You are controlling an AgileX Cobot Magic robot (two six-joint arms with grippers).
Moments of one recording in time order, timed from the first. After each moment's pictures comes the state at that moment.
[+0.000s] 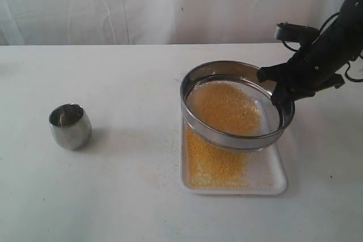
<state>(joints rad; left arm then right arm) -0.27 0.00 0.02 -0.16 0.21 0.13 0.07 1.88 -1.34 0.39 0.85 -0.33</state>
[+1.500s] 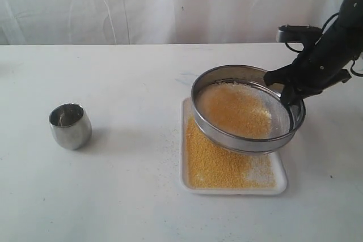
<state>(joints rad) -0.27 0.00 0.02 -0.16 0.21 0.13 0.05 1.91 -1.38 0.28 0.85 -0.33</state>
